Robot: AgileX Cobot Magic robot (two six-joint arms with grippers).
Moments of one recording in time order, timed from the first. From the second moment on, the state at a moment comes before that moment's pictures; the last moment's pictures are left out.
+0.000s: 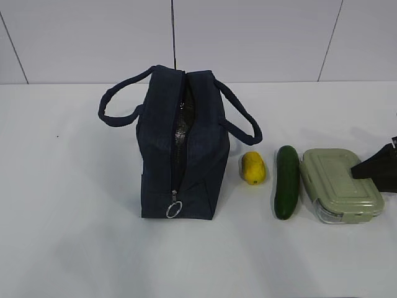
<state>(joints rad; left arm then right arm) -0.11 0.10 -0.54 0.03 1.07 0.01 -0.49 2.20 -1.29 0.98 1.25 -1.05</state>
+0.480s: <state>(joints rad) -0.14 0.67 -0.70 -0.17 0.90 0.16 -0.49 2.20 -1.29 0.98 1.25 -1.05</state>
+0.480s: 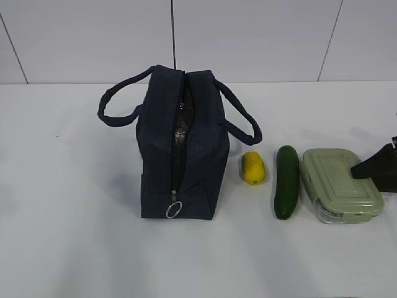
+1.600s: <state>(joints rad) -0.34 1.81 -1.64 -0.38 1.03 0.19 -0.49 2.20 -1.29 0.99 1.25 -1.05</state>
